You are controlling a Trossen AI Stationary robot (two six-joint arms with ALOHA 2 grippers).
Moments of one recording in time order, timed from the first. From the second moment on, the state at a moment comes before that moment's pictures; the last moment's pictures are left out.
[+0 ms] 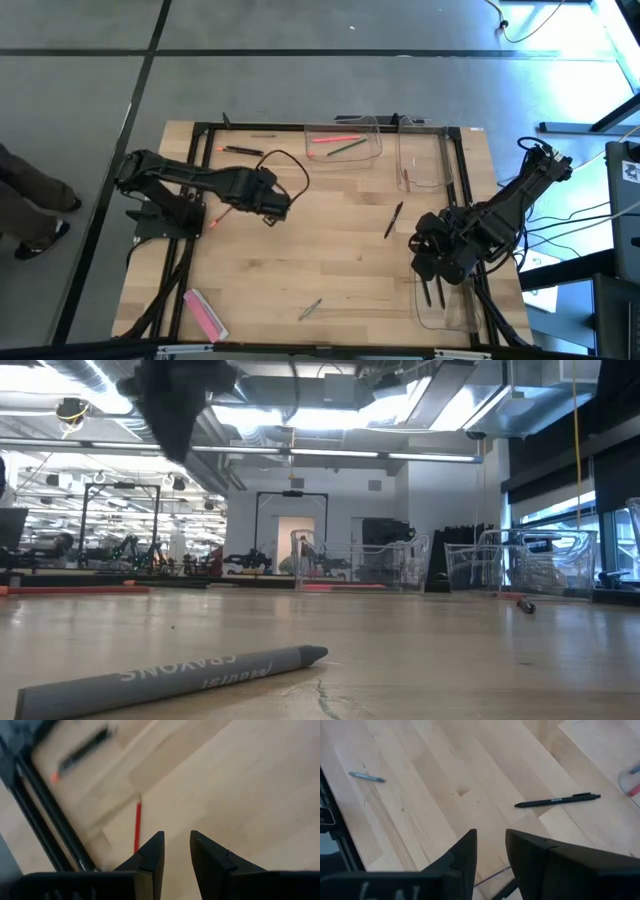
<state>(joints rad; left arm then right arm) -0.12 1.54 1.39 -1.48 -0.40 -1.10 0.76 1.20 1.11 -1.17 0.49 1.32</state>
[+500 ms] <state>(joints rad) 0.16 1.54 1.11 -1.30 -0.21 -0.98 0.76 1.20 1.11 -1.15 0.49 1.27</state>
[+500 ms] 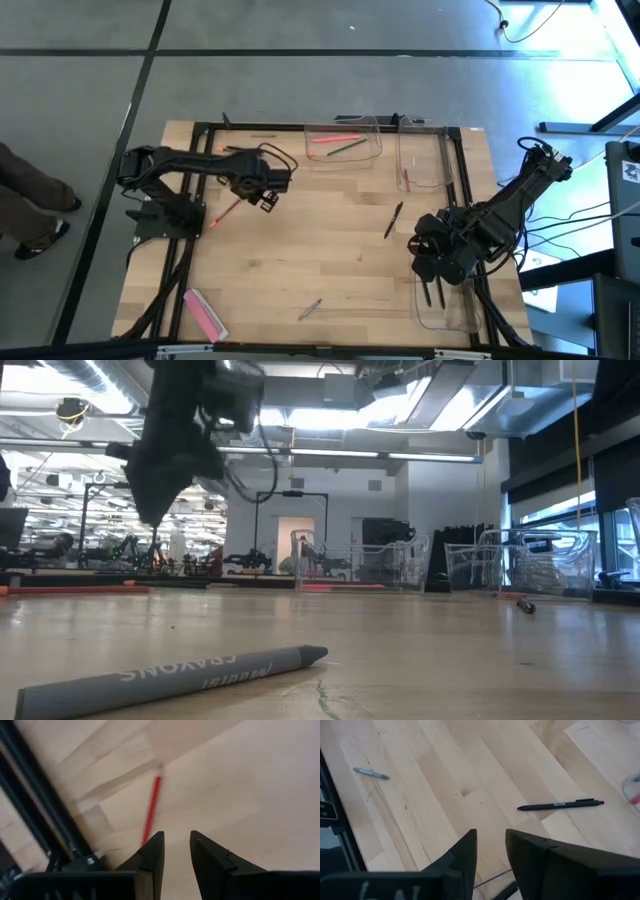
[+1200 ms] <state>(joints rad) 0.30 1.54 0.86 -1.08 -0.13 -0.85 0.76 1.20 1.11 -1.15 0.49 1.27</state>
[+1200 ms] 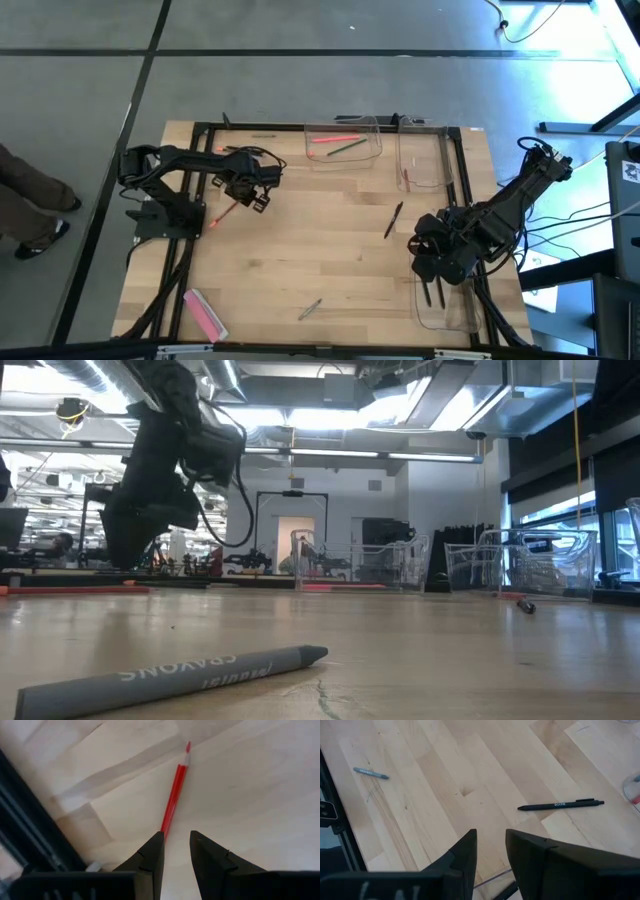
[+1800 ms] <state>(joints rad) 0.33 1.54 0.75 -0.94 -0.15 -0.85 0.76 1.20 1.11 -1.15 0.50 1.27</state>
